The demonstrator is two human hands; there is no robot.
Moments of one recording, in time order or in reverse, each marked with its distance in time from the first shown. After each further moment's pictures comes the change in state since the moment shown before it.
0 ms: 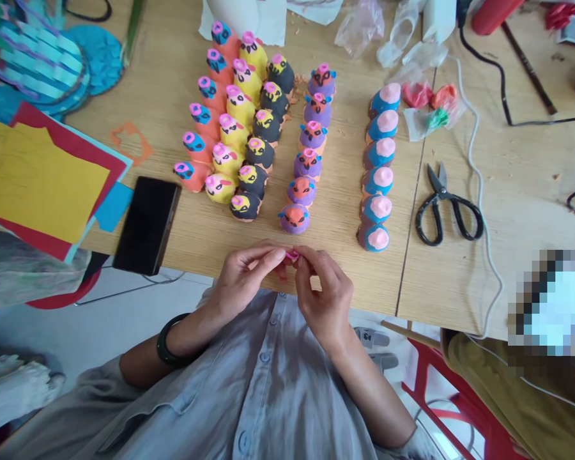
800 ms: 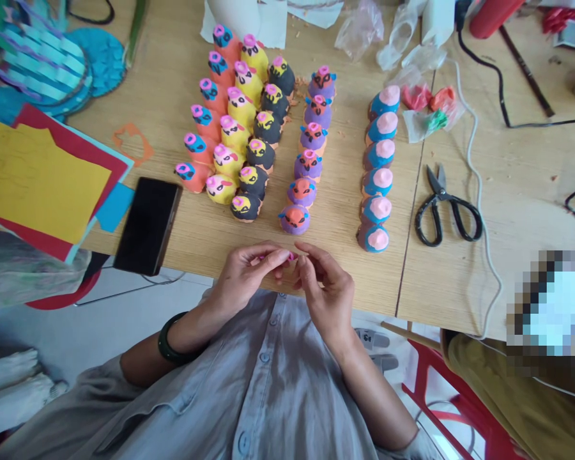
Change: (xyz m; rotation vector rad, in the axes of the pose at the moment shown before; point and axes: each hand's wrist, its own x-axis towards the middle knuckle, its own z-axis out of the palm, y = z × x) left_hand 0.005 -0.004 -0.001 -0.078 -0.012 -0.097; right_hand 0.002 -0.004 -0.001 0.368 -0.039 0.405
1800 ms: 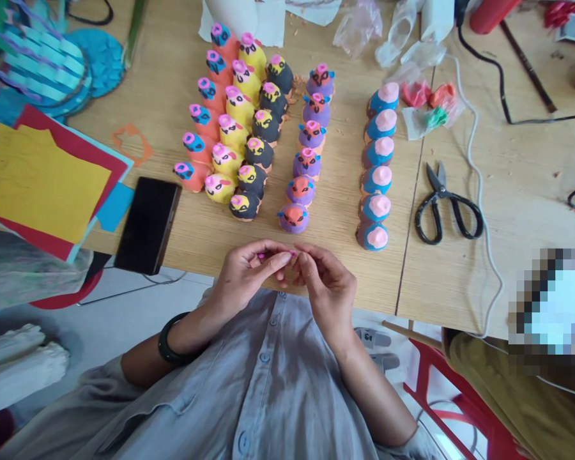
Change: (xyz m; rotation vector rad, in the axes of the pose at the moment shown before) left_hand -0.001 0.001 0.005 -0.080 0.021 -0.047; right_hand 0.003 -0.002 0.001 0.094 0.045 -0.018
